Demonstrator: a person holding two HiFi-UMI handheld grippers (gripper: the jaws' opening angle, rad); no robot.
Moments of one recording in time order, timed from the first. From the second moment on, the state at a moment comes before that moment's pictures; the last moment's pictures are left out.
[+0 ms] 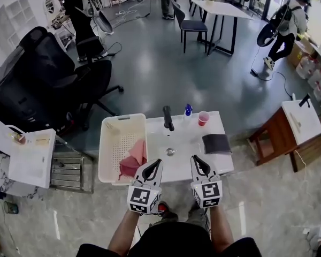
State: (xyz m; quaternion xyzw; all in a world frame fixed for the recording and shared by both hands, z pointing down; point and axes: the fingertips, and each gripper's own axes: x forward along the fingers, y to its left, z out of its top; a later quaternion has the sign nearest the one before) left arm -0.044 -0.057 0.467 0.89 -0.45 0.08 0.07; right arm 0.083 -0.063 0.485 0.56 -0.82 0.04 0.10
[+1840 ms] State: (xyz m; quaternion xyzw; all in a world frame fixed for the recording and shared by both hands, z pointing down) left arm 0.215 -0.124 0.642 0.87 -0.40 0.20 0.20; right arm 0.360 -0.116 0.671 0.56 -0.78 0.20 0.19
